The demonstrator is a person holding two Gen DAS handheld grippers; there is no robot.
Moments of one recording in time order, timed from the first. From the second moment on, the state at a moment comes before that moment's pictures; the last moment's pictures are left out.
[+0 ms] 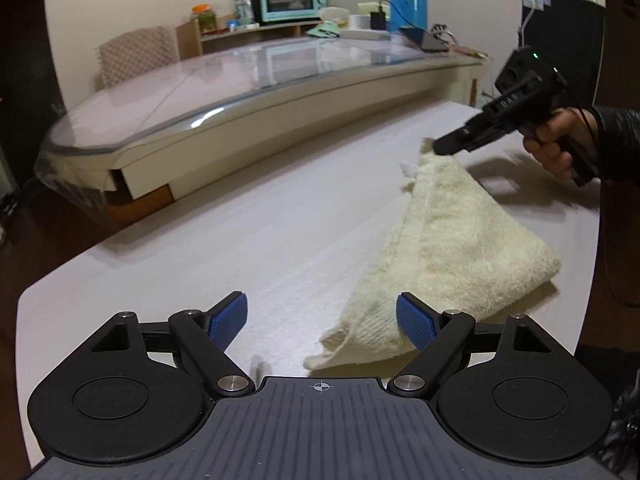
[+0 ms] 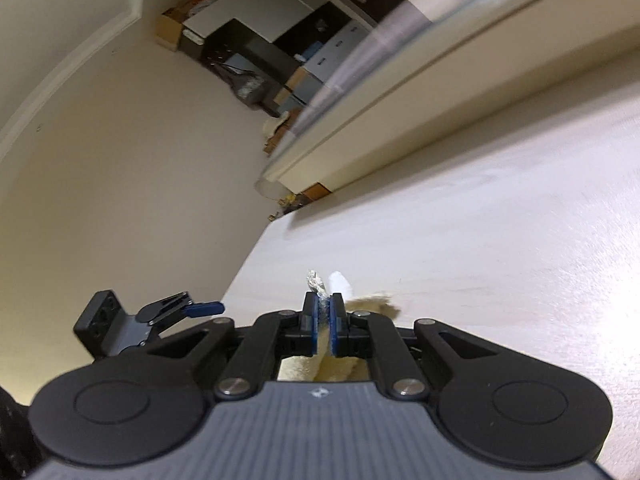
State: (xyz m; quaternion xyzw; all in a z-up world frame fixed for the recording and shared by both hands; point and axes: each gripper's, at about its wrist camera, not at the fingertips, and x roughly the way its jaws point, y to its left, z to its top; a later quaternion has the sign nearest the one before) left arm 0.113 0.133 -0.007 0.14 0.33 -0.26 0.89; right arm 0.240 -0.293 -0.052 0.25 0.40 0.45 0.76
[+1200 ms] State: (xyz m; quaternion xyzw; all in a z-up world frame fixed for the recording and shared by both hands) left arm 0.108 0.157 -0.013 0.07 0.32 -0.25 0.91; right arm 0.226 -0.241 -0.041 0.14 0.40 0.39 0.82
